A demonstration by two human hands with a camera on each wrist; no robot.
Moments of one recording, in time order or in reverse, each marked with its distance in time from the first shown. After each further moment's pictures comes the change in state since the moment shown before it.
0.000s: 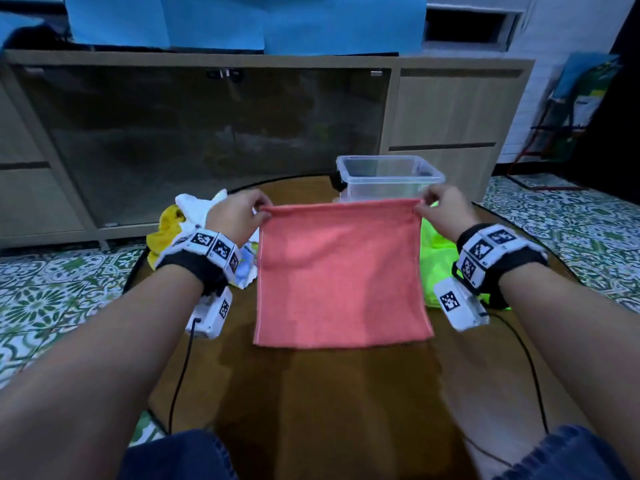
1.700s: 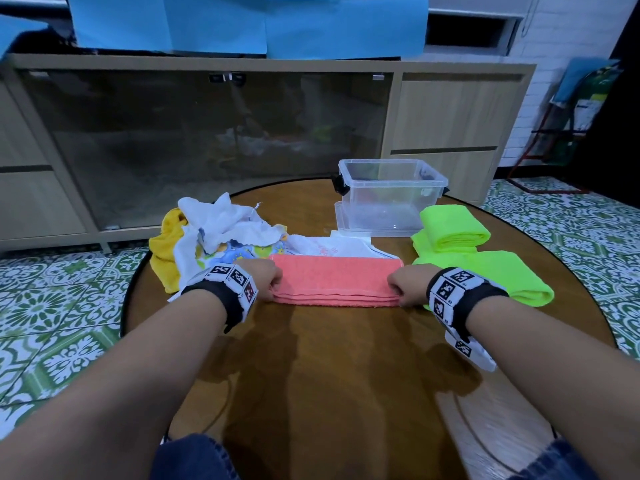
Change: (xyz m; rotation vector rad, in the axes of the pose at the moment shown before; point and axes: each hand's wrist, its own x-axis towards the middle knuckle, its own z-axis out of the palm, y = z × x) left_hand -0.031 -0.010 0.048 0.558 -0.793 0.170; right_hand -0.057 -0.008 0.054 -0.971 -0.869 -0.233
